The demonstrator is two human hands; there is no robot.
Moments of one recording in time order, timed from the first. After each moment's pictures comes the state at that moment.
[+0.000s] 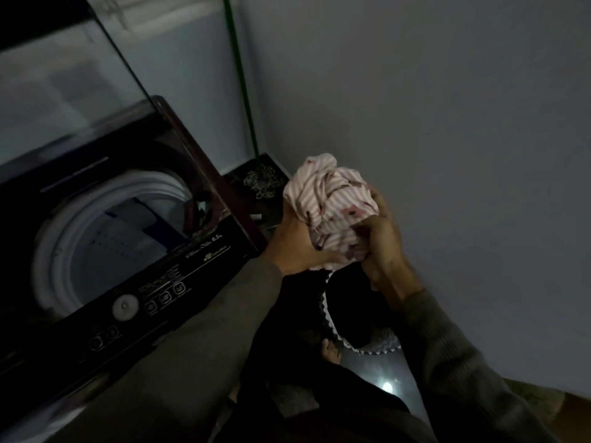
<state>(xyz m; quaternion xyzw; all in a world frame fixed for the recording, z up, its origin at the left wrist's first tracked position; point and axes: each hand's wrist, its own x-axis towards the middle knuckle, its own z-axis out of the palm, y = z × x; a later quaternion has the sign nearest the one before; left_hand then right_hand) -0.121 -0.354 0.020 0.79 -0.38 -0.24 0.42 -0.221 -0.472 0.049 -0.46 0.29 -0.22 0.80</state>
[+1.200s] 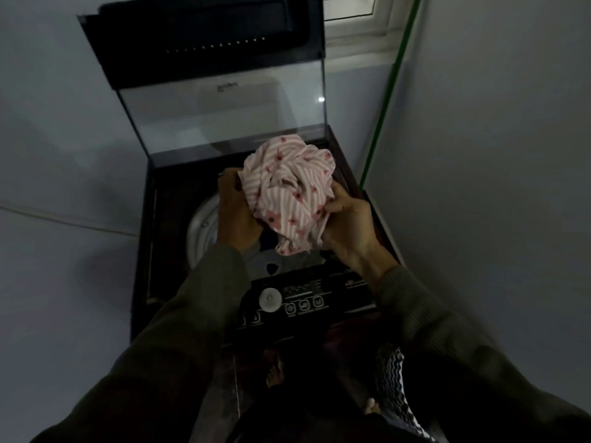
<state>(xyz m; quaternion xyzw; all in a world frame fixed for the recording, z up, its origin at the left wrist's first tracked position) 0.047 -0.083 0.078 0.86 -0.05 0.05 0.51 -0.012 -0.264 0.092 -0.42 0.09 0.06 0.90</state>
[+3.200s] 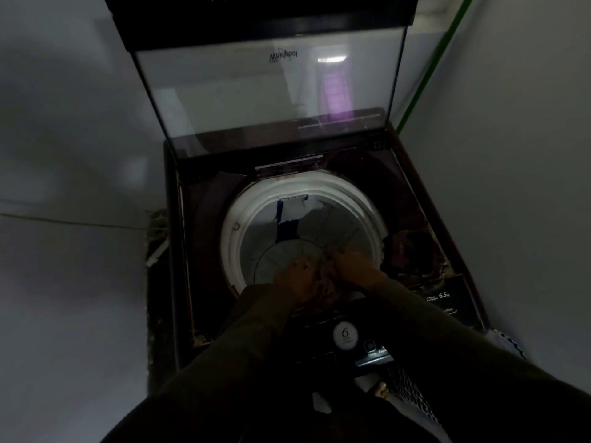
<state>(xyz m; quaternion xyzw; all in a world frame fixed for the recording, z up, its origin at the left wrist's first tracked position) 0.078 -0.028 -0.096 0.89 -0.25 -0.35 0.14 0.067 -0.191 -0.076 -0.94 0.02 0.34 0.06</state>
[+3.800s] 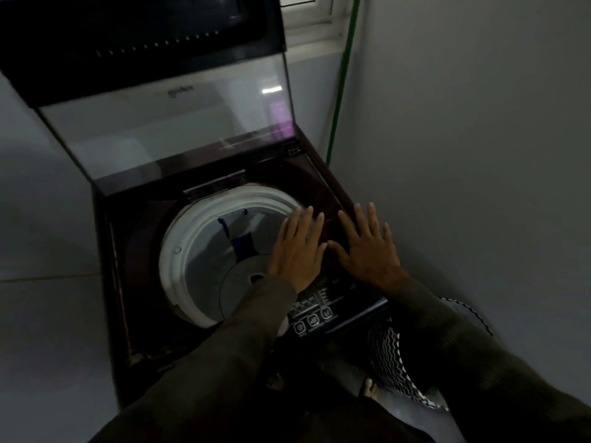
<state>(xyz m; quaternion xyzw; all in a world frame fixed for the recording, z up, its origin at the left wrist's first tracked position) 0.038 -0.144 -0.010 0.92 -0.38 -0.03 0.11 -0.032 -0.303 0.006 -0.98 0.15 0.07 0.04</state>
